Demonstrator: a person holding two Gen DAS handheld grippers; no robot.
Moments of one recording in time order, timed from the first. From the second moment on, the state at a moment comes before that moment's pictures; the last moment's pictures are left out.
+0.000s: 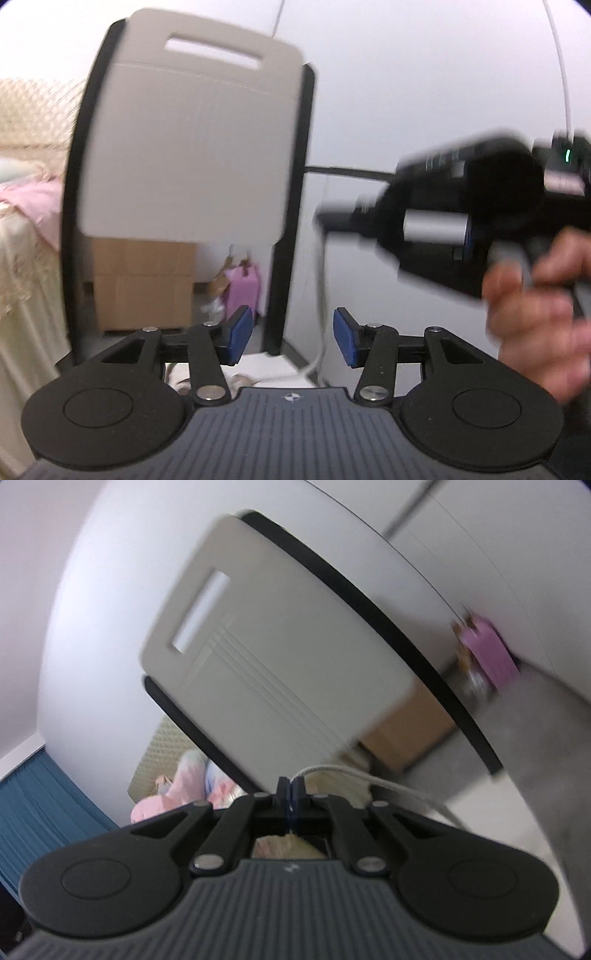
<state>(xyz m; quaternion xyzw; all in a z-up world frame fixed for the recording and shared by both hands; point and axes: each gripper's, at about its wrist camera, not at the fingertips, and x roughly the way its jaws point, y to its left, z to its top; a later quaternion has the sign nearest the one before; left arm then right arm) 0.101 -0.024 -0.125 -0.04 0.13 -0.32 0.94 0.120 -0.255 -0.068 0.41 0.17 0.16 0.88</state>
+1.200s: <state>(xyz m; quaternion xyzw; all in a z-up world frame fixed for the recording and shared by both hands) 0.071 -0.072 -0.162 0.17 0.12 -0.38 0.90 0.112 -0.300 -0.202 0.64 0.31 0.19 0.68</state>
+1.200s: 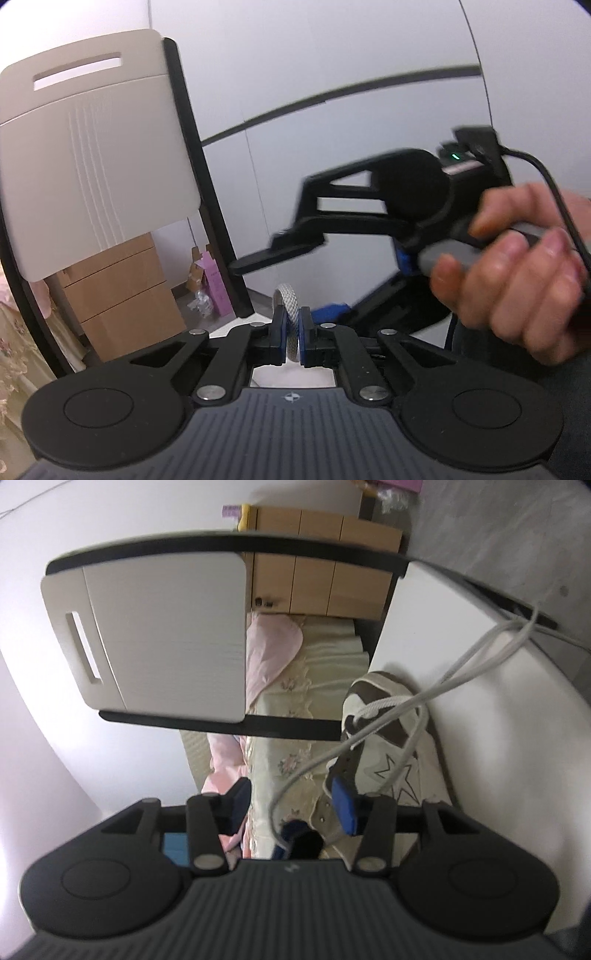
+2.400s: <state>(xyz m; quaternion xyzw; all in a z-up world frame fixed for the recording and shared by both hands) 0.091 -0.069 -0.149 0.07 0.10 -0.39 0.91 0.072 -0.264 -0.113 0.45 0.19 0.16 0.86</state>
